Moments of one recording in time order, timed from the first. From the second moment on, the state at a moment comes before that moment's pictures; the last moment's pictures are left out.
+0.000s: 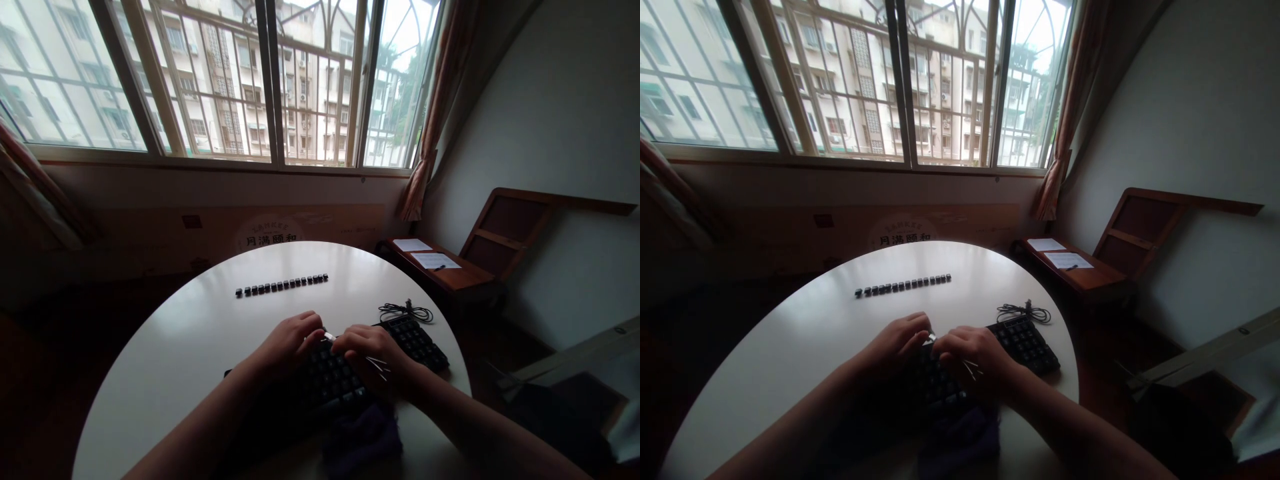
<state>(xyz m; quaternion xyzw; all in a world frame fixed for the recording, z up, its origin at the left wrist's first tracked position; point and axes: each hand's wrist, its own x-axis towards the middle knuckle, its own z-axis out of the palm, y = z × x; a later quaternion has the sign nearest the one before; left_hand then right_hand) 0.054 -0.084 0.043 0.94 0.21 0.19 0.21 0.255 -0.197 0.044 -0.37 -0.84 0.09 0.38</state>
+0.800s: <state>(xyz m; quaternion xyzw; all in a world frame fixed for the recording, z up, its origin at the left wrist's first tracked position) 0.049 -0.073 0.035 0.87 0.26 0.21 0.36 0.243 -0.189 0.047 -0.42 -0.79 -0.10 0.44</state>
